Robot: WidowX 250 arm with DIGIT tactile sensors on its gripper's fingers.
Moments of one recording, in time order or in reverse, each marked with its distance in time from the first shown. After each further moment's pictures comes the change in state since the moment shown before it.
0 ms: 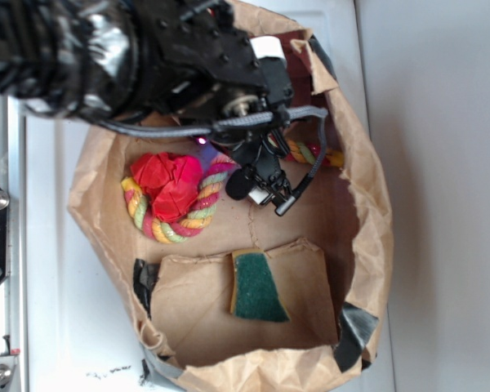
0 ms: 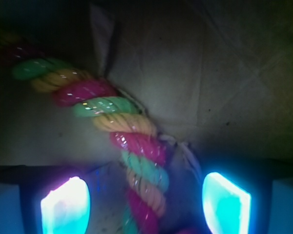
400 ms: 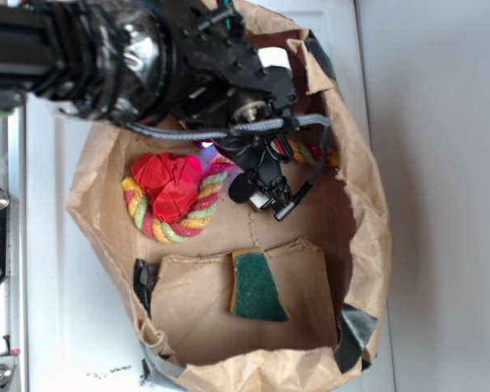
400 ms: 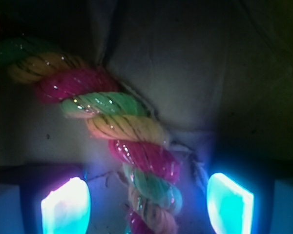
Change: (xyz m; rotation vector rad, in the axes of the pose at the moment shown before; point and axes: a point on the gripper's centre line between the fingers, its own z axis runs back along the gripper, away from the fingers) arm 0.000 -0.009 -0.012 -0.025 0.007 -0.071
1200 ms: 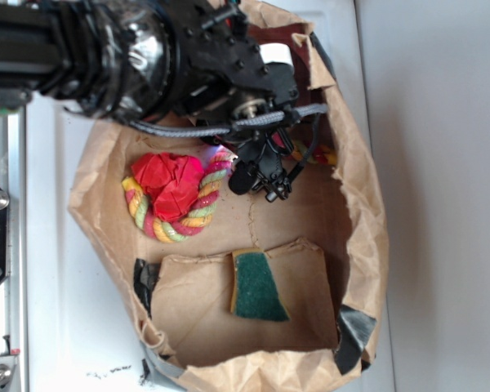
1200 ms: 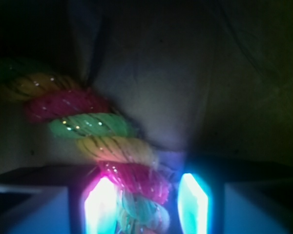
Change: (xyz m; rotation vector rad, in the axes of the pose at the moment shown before) arm 0.001 0.001 -0.001 0.021 -0.021 -0.034
